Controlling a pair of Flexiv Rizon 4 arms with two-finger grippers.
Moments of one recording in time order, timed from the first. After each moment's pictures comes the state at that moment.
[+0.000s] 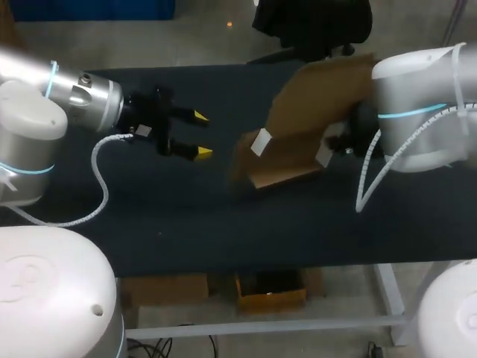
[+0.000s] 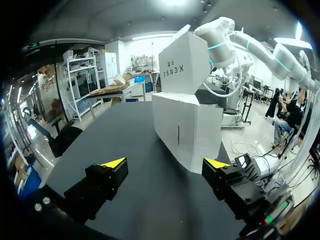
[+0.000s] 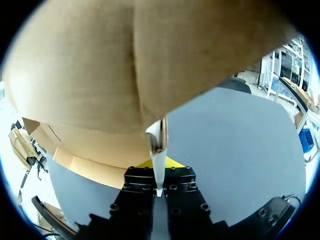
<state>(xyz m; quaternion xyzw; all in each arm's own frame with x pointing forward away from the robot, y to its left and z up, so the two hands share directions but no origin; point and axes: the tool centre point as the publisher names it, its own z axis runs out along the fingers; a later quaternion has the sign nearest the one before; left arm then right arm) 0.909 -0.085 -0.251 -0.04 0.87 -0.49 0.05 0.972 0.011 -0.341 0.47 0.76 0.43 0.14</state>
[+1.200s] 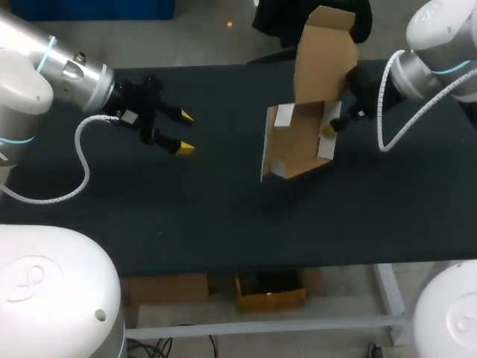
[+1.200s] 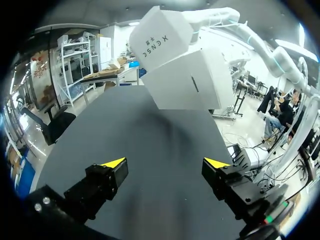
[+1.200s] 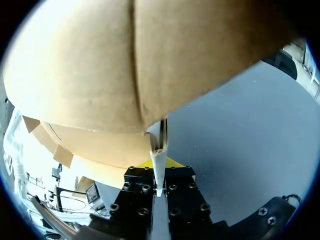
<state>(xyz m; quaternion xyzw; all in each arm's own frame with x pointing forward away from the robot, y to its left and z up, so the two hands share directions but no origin) 0.928 -0.049 -0.265 -0.04 0.90 -0.44 0.00 0.985 0.015 -0.326 0.38 0.85 0.34 -0.12</state>
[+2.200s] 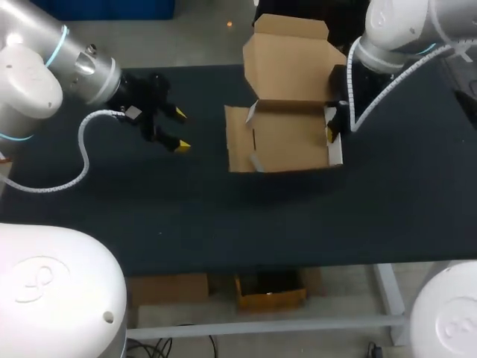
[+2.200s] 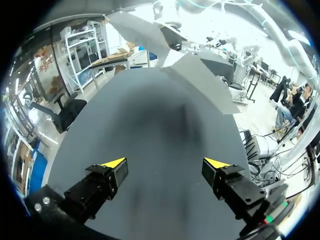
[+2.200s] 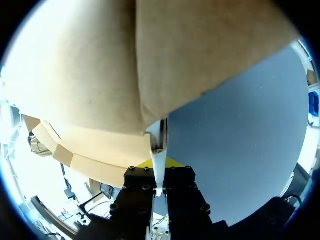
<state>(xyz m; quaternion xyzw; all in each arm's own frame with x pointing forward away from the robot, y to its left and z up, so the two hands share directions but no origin) 0.946 -0.031 -0.273 -0.07 0.93 -0.35 0.05 0.953 -0.001 -0.325 0.57 0.81 0.09 -0.14</state>
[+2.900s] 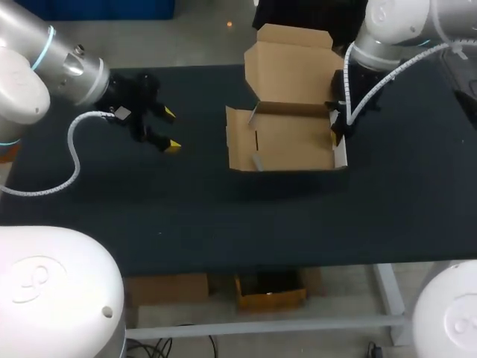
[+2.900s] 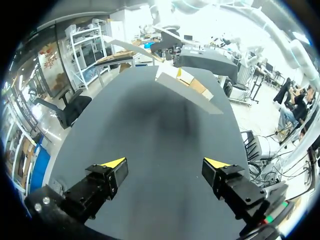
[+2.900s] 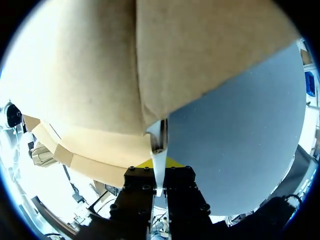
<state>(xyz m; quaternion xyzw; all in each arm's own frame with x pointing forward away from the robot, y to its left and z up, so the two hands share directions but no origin) 0.941 -0.012 -0.267 -0.09 0.93 -0.35 0.06 0.953 -0.007 -0.333 0.60 0.78 0.03 -0.16</state>
